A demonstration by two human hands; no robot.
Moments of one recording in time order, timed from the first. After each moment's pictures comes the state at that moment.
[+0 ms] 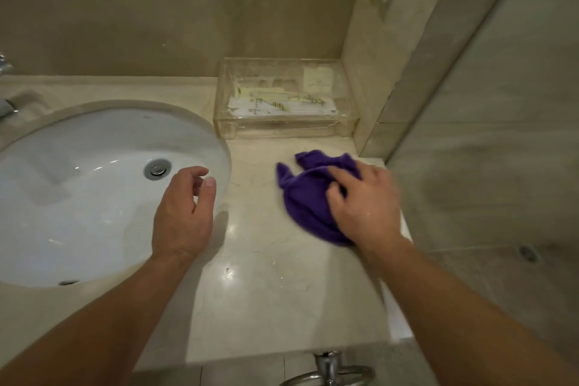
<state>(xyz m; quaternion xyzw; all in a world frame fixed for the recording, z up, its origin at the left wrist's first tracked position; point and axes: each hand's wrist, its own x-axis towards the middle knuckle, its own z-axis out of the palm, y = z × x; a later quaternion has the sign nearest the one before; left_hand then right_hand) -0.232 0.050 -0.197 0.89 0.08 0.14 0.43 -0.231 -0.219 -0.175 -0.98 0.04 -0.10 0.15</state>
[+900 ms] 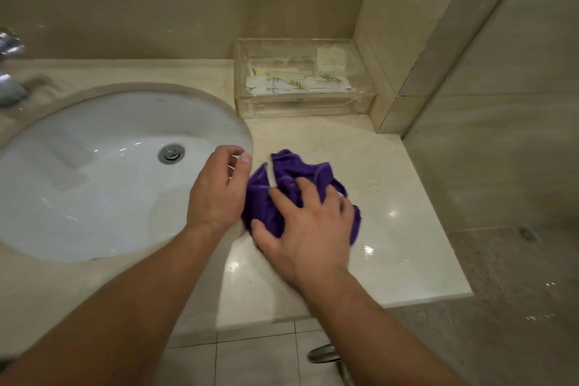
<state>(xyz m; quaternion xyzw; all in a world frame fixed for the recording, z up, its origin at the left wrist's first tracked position) -0.233 0.052 -0.193 0.88 0.04 0.08 0.47 -0.309 -0.085 -0.173 -1.00 0.03 -0.01 0.09</state>
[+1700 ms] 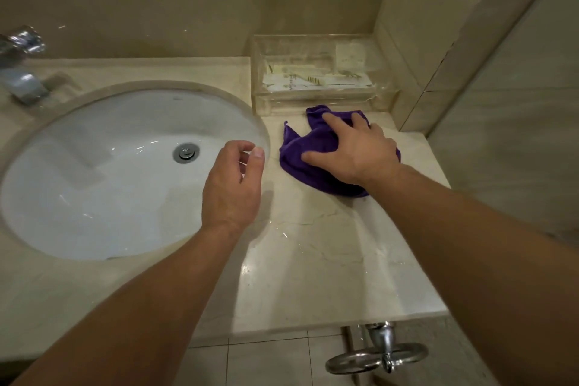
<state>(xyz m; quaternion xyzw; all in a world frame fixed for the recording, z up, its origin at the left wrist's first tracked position) -0.232 0.053 -0.198 0.86 0.06 0.11 0.50 -0.186 -0.145 -0.147 -0.98 0.06 0.13 0.12</state>
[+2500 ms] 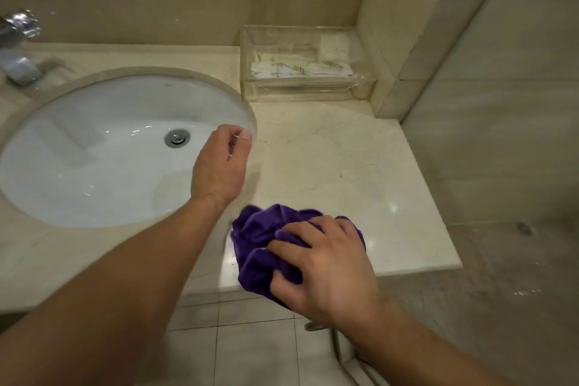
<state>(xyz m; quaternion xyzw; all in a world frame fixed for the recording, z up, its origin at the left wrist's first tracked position) -0.240 0.058 -0.193 0.88 0.03 0.09 0.47 -0.386 -0.114 -0.175 -0.97 -0.18 -0.06 0.14</state>
